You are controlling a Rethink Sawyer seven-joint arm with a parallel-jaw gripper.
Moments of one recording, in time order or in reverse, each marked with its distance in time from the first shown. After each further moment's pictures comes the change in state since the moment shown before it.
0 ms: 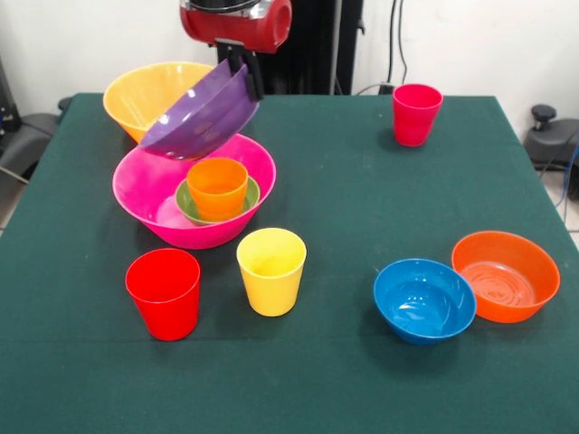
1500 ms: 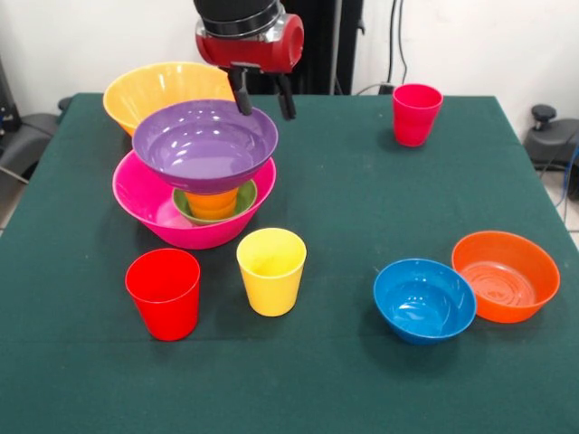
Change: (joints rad) arm -0.038 0.058 0.081 0.006 -0.035 -0.020 0.000
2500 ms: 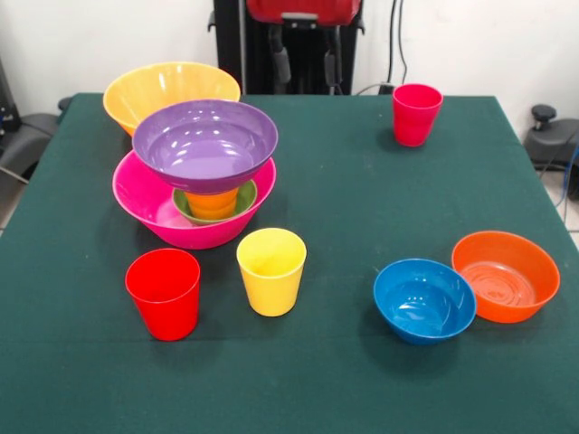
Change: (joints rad) arm 0.106 -0.147 0.000 0.026 0.001 -0.001 0.000
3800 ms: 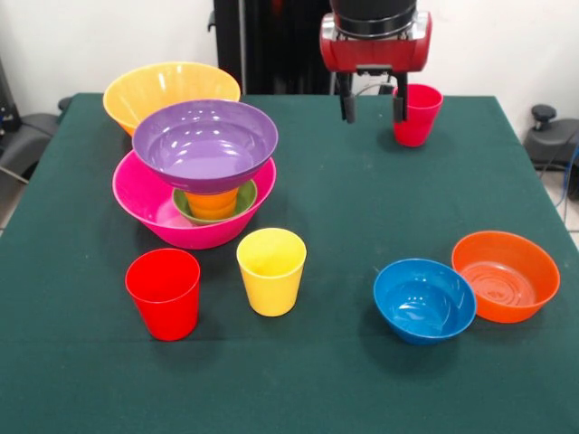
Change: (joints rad) arm 0.119 0.146 -0.020 -0.084 0.000 0.000 0.000
